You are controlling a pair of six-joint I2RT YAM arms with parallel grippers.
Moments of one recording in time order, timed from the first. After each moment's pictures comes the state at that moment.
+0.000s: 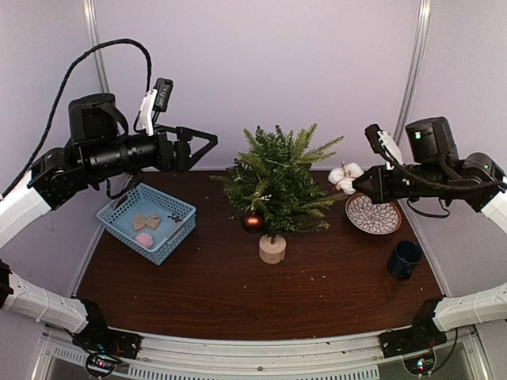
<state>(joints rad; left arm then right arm) -0.87 1.15 1.37 -0.35 0.04 -0.29 0.72 1.03 1.31 -0.85 0.04 0.33</state>
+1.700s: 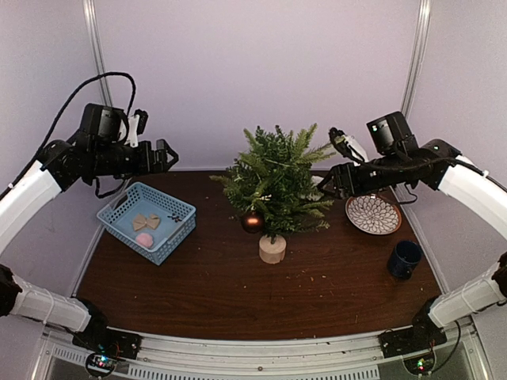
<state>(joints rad) -0.59 1.20 1.37 -0.66 -0.07 -0.40 0.60 1.31 1.38 -0.78 -0.22 0.29</state>
